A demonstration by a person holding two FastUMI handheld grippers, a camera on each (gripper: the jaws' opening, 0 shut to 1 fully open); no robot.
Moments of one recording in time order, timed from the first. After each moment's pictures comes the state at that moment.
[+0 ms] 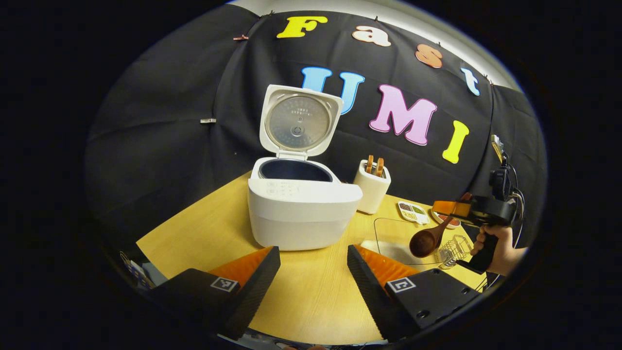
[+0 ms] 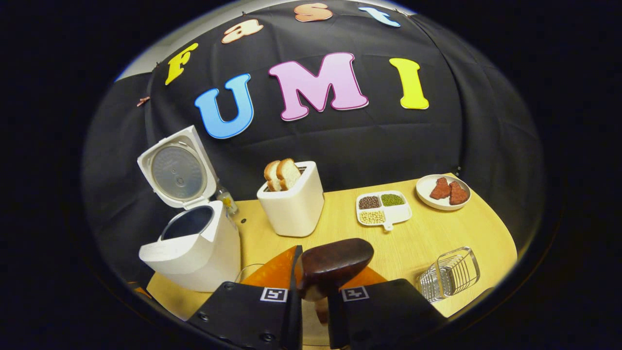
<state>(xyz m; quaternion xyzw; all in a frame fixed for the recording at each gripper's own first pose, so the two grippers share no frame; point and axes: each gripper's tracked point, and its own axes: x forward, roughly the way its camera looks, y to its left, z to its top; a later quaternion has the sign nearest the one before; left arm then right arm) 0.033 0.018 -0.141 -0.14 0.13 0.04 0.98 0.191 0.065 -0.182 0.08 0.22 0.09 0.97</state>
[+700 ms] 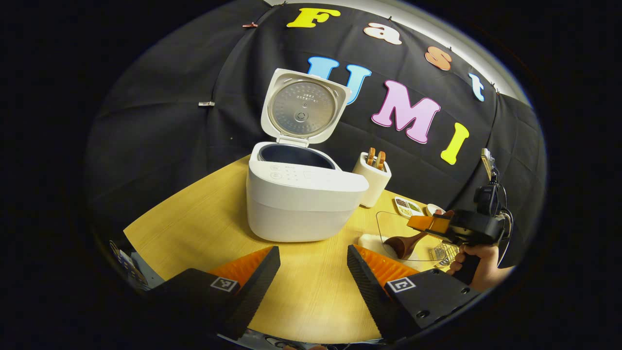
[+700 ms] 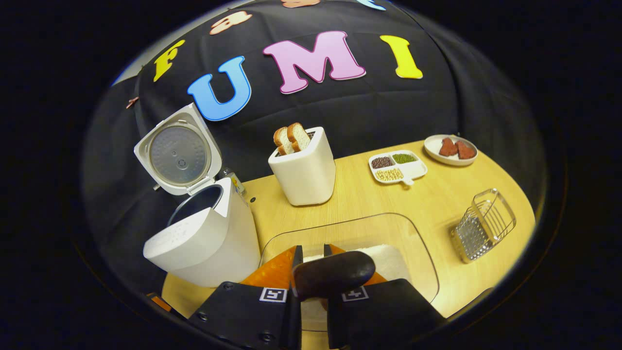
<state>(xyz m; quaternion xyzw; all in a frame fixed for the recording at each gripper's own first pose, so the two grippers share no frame) 0.036 0.031 -0.158 -0.17 0.14 0.03 0.98 0.145 0.135 -0.224 0.17 0.30 0.09 0.93</state>
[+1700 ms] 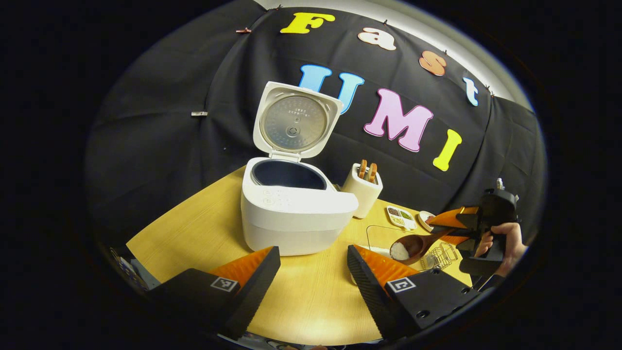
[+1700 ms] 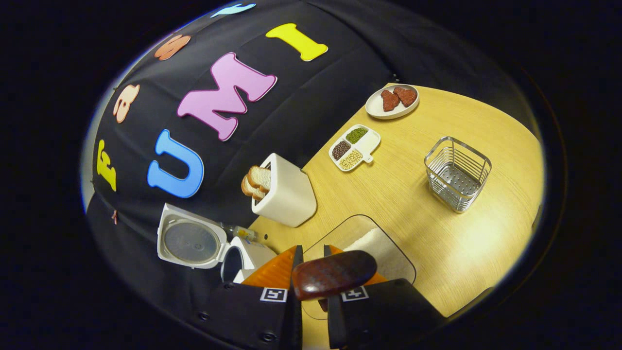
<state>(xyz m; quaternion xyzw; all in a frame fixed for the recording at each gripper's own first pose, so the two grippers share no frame) 0.037 0.026 -0.115 -0.16 0.12 0.00 0.98 0.158 0.058 -0.149 0.42 0.32 -0.03 0.85</state>
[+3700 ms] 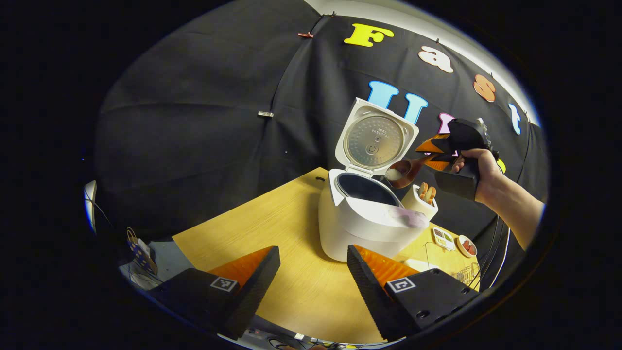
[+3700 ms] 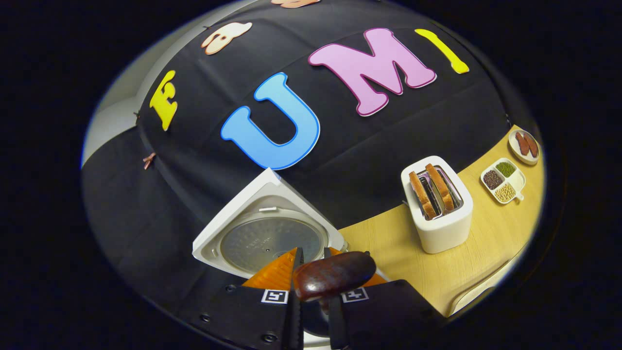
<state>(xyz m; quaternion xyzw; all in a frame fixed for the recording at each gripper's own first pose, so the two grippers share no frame) -0.010 0.167 -0.143 -0.21 0.11 0.15 0.96 0.300 0.363 -0.057 0.28 0.24 0.19 0.91</state>
